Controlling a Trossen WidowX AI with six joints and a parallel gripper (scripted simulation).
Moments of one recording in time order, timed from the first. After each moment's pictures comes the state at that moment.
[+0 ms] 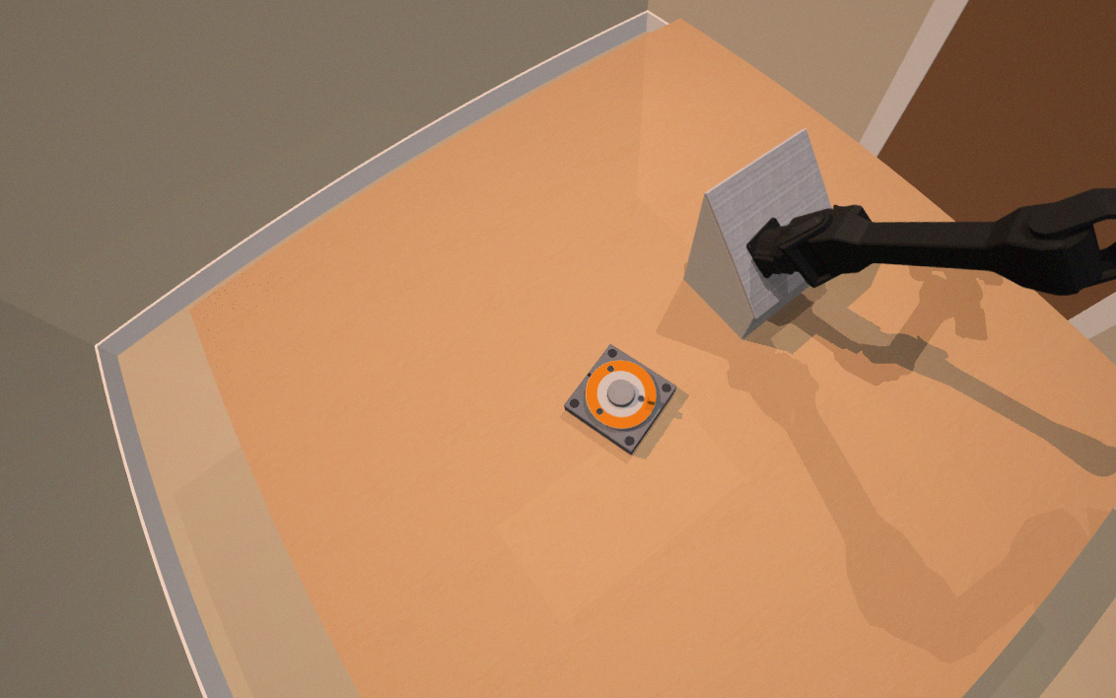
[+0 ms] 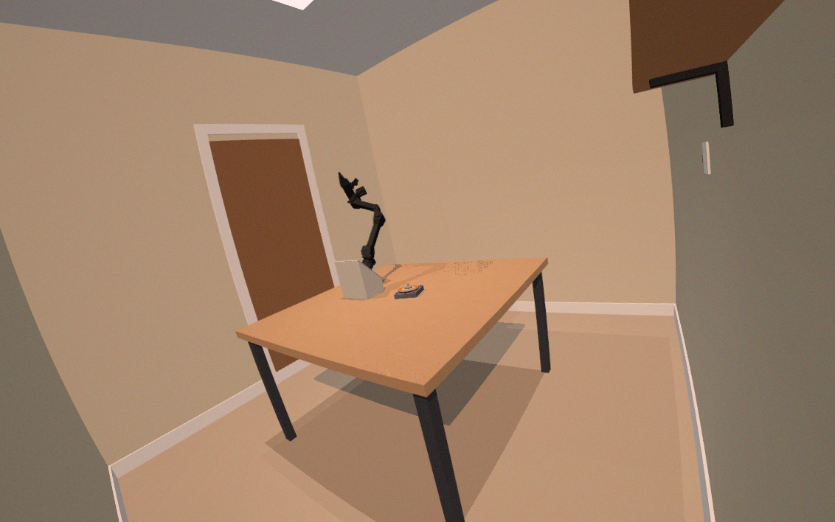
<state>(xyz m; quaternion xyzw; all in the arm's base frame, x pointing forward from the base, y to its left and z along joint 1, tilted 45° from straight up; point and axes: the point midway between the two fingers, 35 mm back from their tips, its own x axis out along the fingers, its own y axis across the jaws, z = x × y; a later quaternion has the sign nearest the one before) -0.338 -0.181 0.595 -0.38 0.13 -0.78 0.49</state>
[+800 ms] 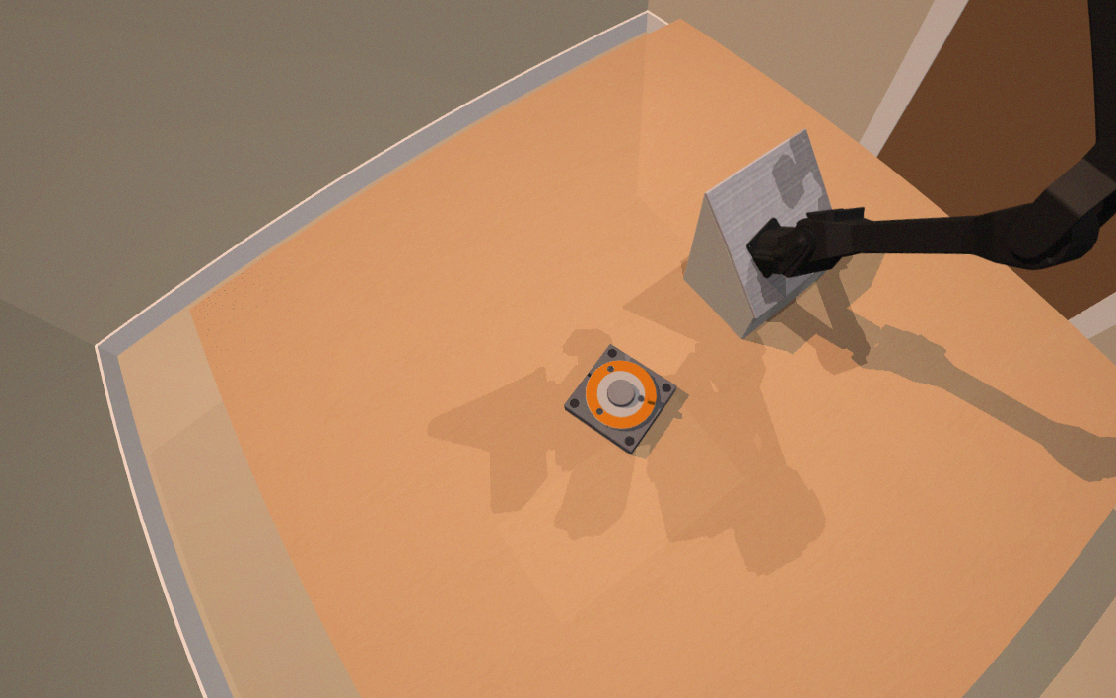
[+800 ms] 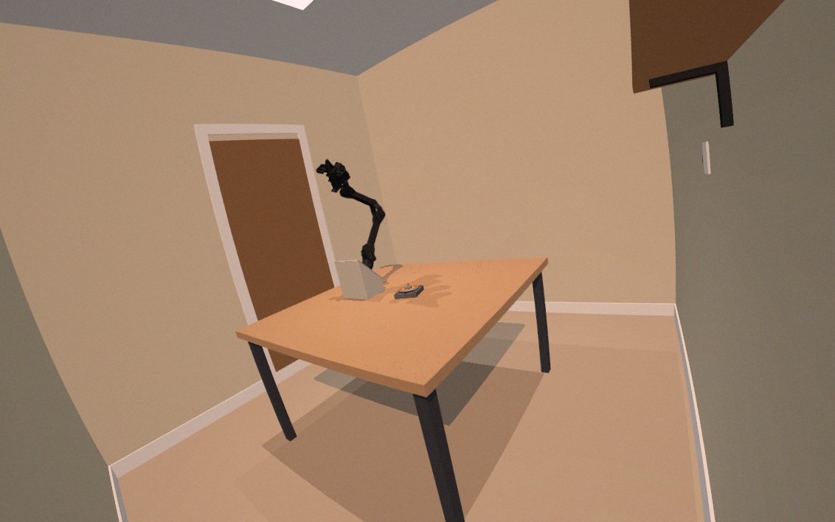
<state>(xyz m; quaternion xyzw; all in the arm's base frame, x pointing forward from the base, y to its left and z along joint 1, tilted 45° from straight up) -0.158 -0.442 0.434 -0.11 0.00 -0.60 0.79</state>
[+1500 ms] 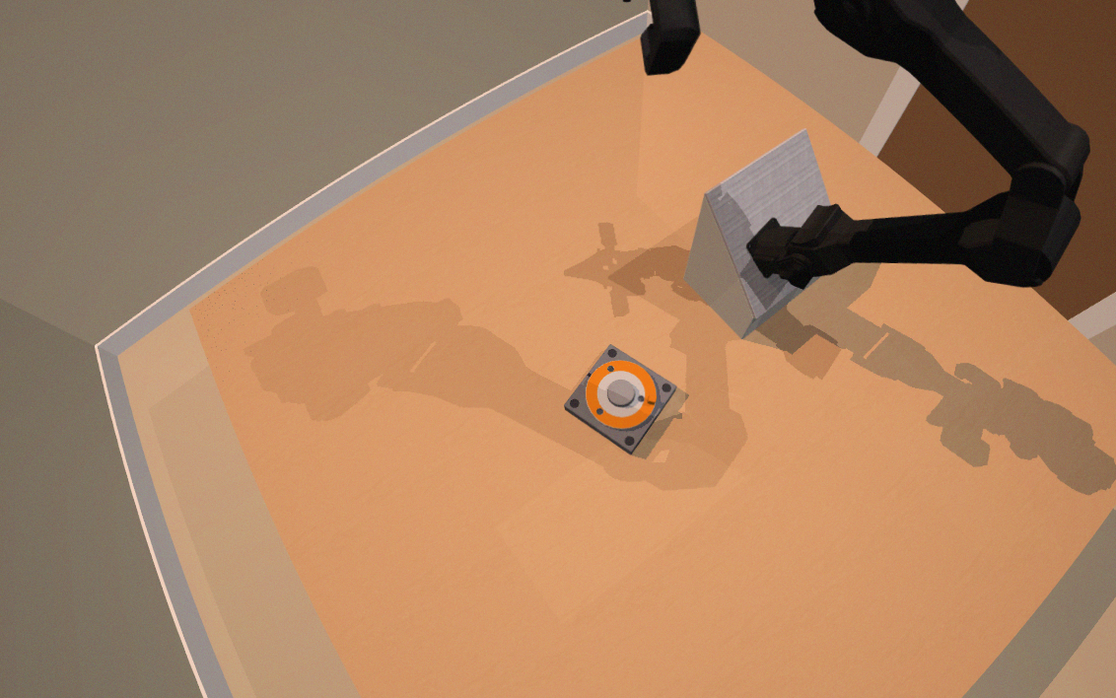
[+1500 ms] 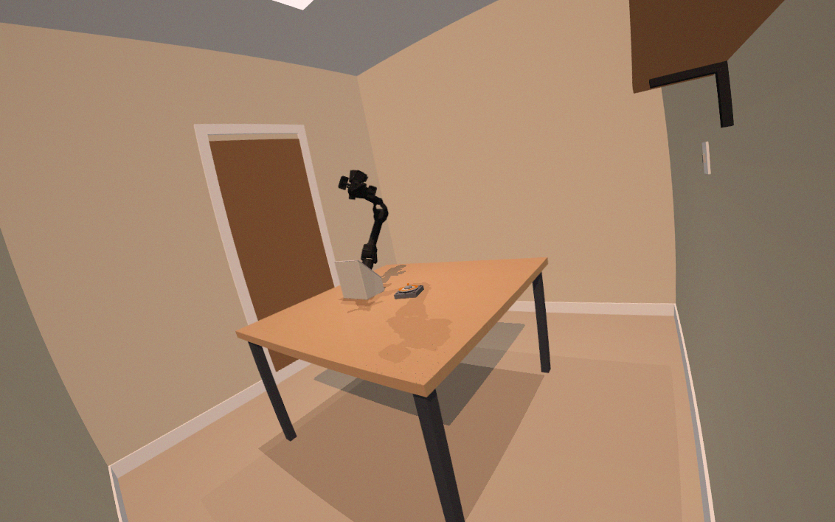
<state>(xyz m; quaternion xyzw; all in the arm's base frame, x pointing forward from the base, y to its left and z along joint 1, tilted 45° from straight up) 0.156 -0.440 0.246 0.14 0.13 -0.30 0.94</state>
